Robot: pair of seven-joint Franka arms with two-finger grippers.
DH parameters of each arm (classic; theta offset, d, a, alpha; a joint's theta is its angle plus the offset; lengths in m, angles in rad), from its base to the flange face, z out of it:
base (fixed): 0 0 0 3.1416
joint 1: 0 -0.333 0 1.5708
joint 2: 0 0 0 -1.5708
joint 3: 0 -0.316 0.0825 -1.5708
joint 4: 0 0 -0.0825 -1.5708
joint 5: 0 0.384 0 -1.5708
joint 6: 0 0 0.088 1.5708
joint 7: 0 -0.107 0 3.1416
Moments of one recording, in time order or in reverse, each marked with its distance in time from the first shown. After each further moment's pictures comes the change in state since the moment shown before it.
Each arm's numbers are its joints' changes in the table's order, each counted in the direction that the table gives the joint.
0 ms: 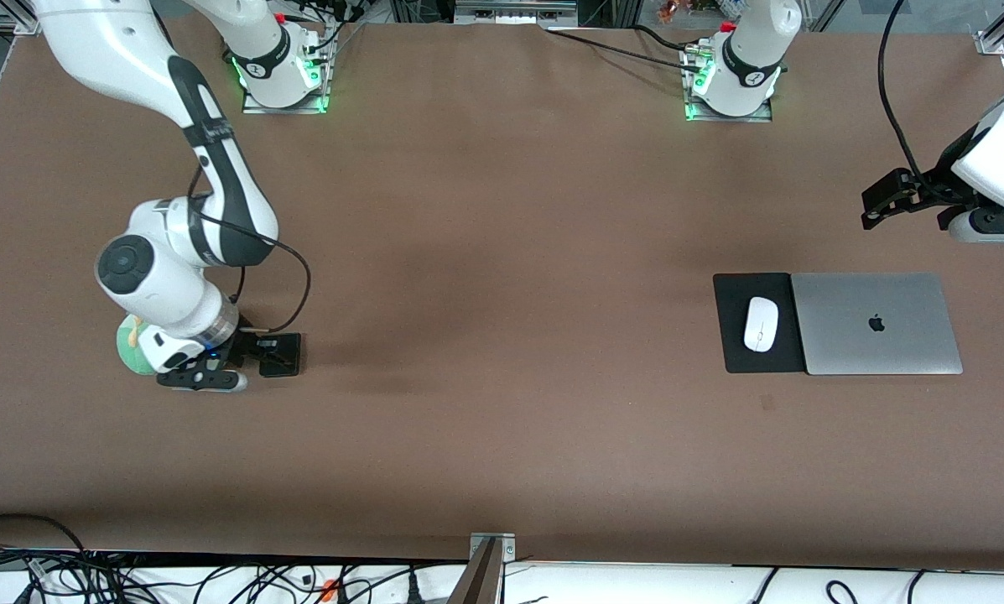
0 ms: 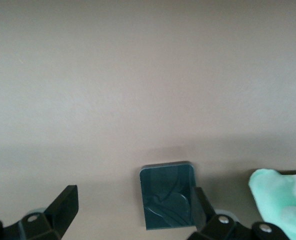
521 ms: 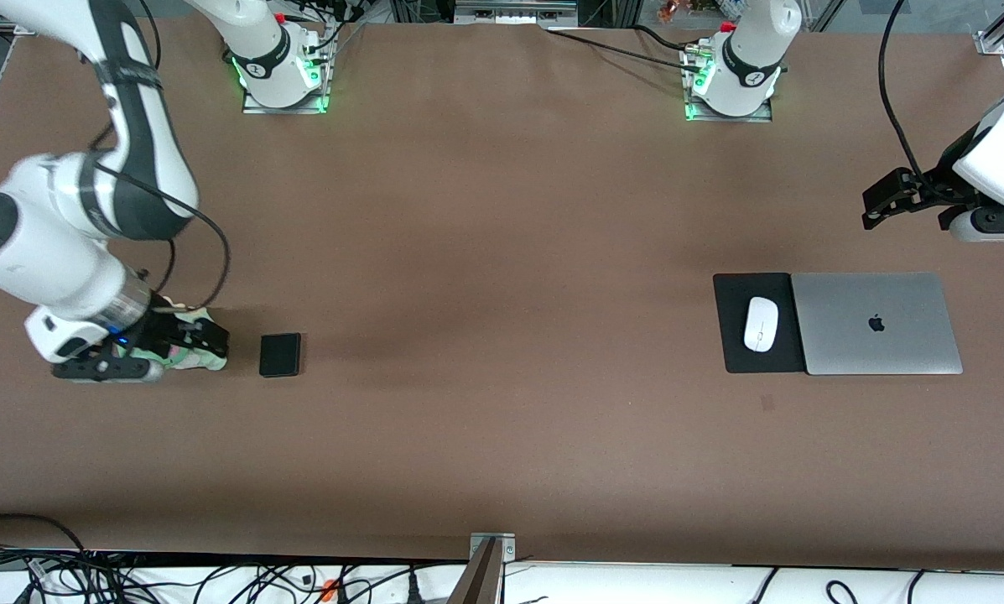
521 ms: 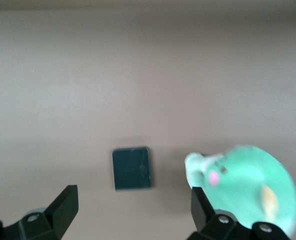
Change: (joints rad) left arm 0.000 0.000 0.000 0.002 0.000 0.000 0.000; right arm 0.038 -0.162 0.067 0.086 0.000 0.309 0.133
